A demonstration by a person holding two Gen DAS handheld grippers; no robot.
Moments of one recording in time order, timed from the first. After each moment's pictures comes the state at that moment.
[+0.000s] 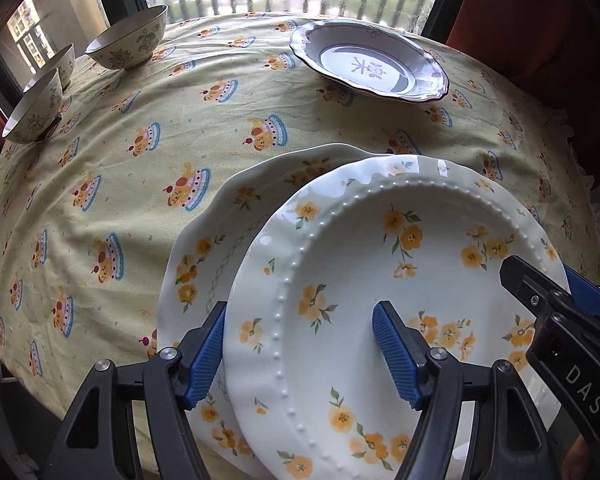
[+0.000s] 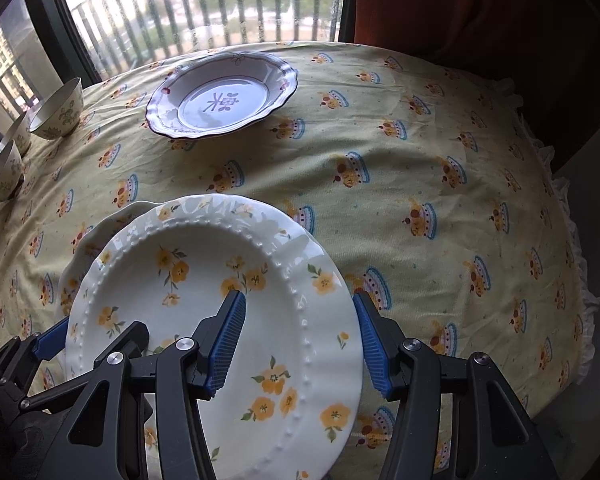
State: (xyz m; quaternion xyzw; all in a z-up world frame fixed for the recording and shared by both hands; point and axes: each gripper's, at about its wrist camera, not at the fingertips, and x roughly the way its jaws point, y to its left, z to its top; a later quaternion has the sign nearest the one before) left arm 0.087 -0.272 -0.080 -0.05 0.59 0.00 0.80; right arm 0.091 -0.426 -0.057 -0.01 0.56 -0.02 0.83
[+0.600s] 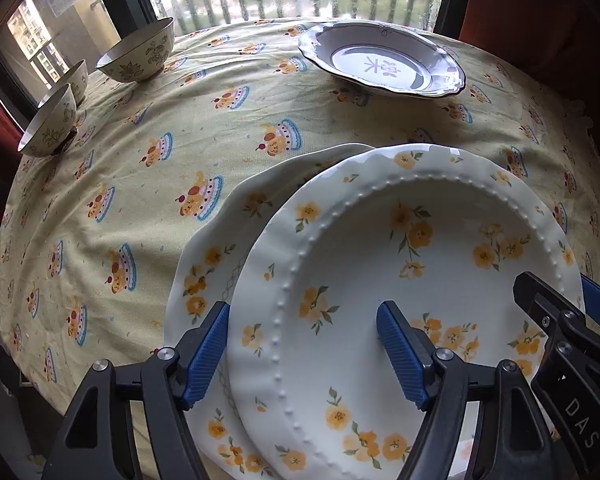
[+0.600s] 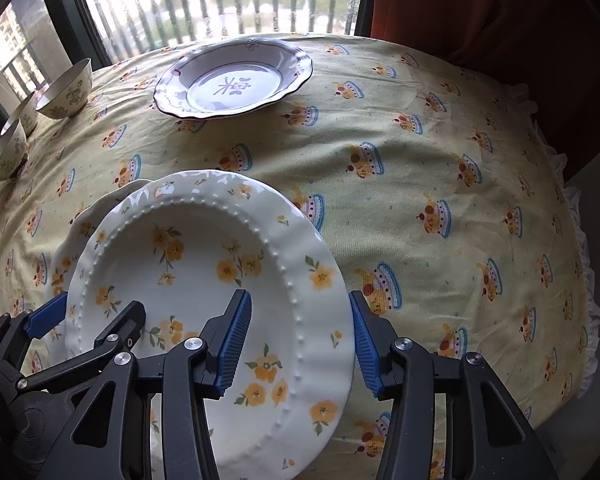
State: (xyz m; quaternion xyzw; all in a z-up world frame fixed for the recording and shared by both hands) left arm 0.091 -0.280 -0.089 -0.01 0.58 0.04 0.81; right arm 0.091 -0.424 -0.071 -0.02 0.56 0.00 0.83
